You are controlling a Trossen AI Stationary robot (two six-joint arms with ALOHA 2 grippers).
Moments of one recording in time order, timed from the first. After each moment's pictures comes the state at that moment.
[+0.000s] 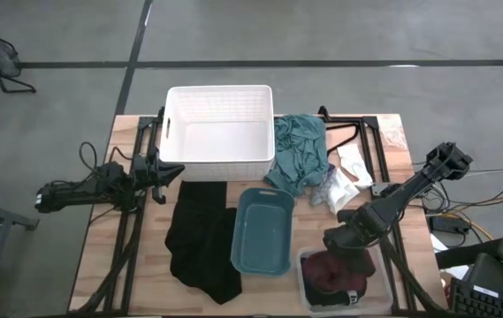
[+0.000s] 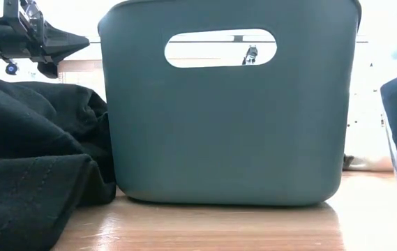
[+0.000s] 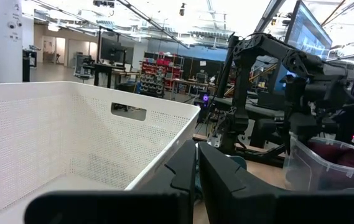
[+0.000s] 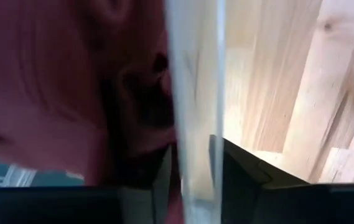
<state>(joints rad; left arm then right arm) 0.06 0.04 0.11 0.04 -0.21 -0.12 0.61 1.42 1.05 -1.11 -0.23 0.62</state>
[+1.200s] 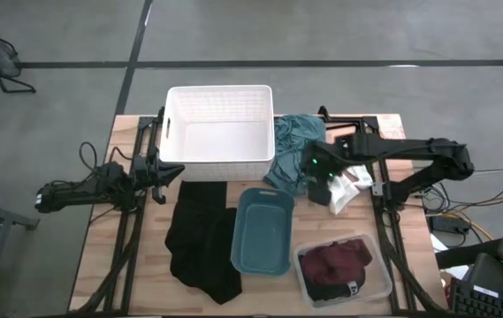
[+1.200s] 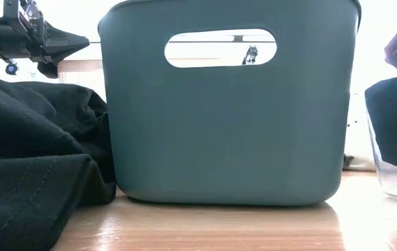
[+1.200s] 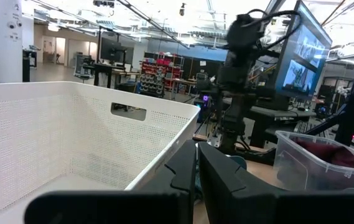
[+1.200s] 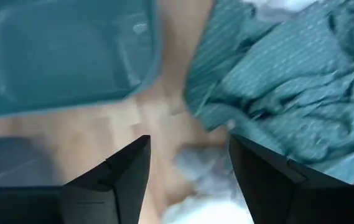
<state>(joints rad) 0.06 0.04 0.11 0.04 -0.21 -0.12 -0.09 1.38 1.26 -1.09 -0.06 0.18</state>
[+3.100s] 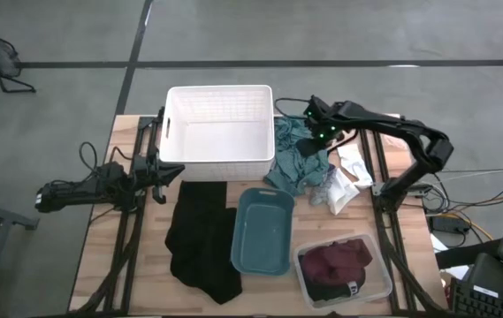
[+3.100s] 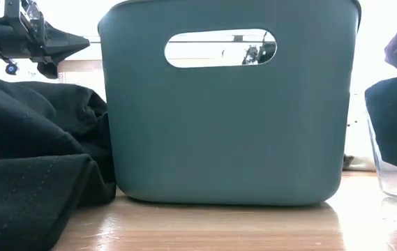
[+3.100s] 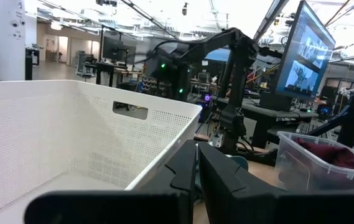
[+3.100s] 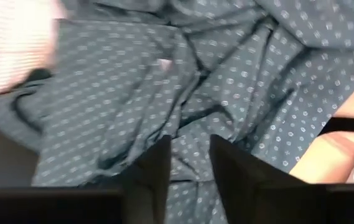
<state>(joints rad) 0.06 0.04 0.11 0.04 -0.22 -0.13 -0.67 1.58 1.15 -0.91 -0.20 0.42</state>
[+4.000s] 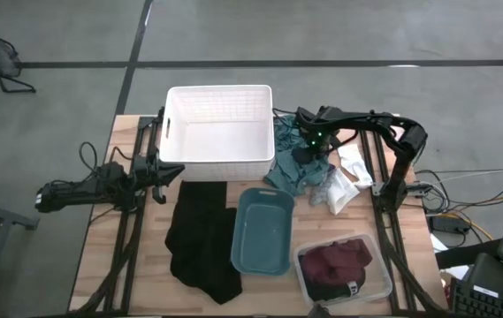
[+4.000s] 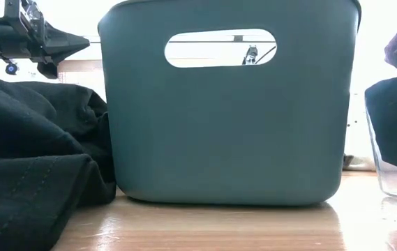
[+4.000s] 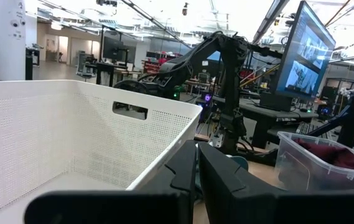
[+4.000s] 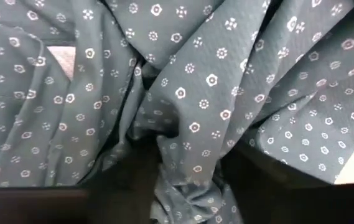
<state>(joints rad) 0.06 0.04 0.11 0.04 -0.22 -0.13 -0.67 1.82 1.15 -0.91 -0.16 0.44</state>
